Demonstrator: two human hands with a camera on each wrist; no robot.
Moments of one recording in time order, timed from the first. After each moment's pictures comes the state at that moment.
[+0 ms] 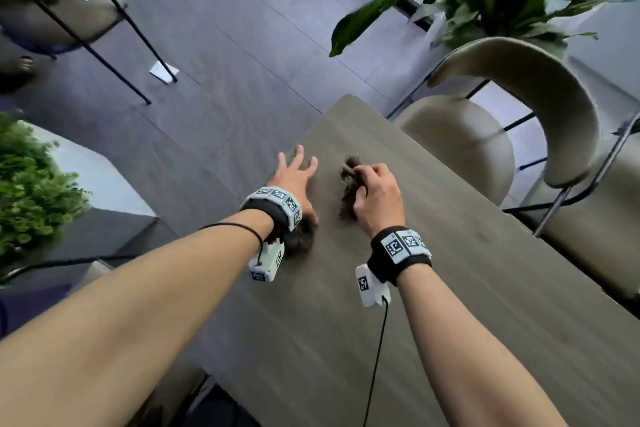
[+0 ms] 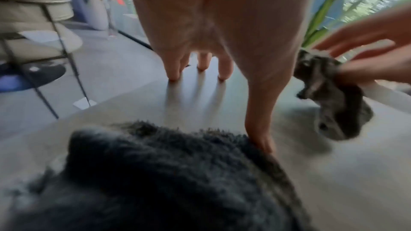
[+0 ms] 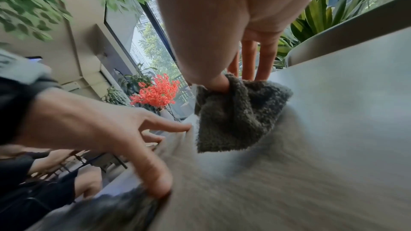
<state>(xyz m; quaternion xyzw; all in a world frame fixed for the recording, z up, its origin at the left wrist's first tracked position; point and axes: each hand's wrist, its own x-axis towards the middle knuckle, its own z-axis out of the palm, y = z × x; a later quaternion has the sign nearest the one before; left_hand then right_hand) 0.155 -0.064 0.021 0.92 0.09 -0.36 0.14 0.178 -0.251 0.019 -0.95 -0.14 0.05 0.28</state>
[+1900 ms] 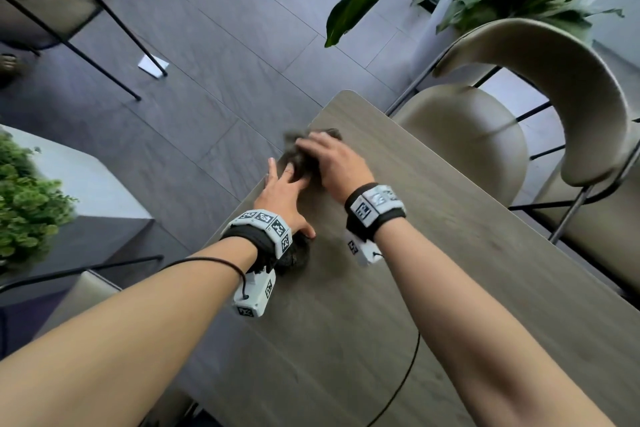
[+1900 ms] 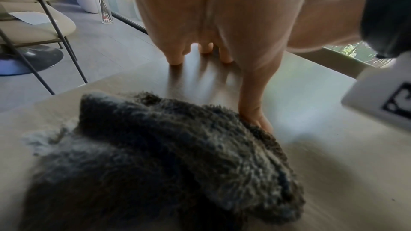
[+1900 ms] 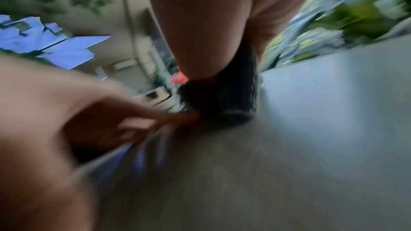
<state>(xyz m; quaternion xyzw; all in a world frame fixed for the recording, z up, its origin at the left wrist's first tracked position) 0.150 -0.065 0.001 0.92 0.13 -0.31 0.19 0.253 -0.186 -0.028 -0.90 -0.36 0.09 0.22</state>
